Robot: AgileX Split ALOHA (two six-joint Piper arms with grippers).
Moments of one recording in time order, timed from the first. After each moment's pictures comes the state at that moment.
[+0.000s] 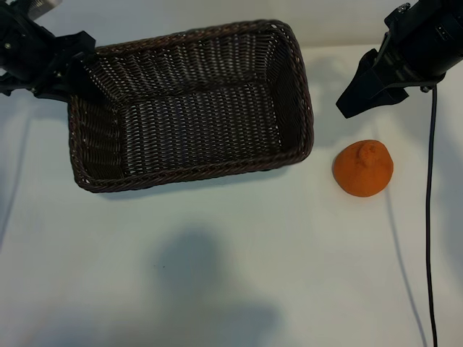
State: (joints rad) left arm 0.06 1.93 -1.57 -0.55 1.18 0.26; right arm 0.11 1.60 -1.43 0.52 1.20 -0.56
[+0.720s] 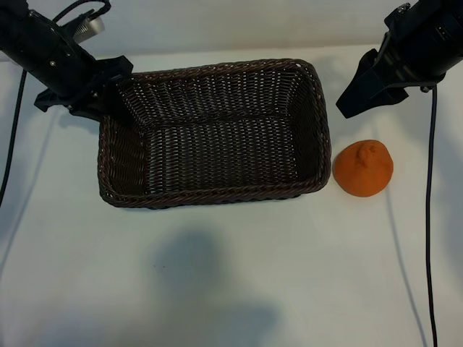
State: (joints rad) left arm -0.01 2.05 -1.59 -0.53 1.16 0.23; right arm 0.11 1.60 -1.43 0.52 1.21 -0.56
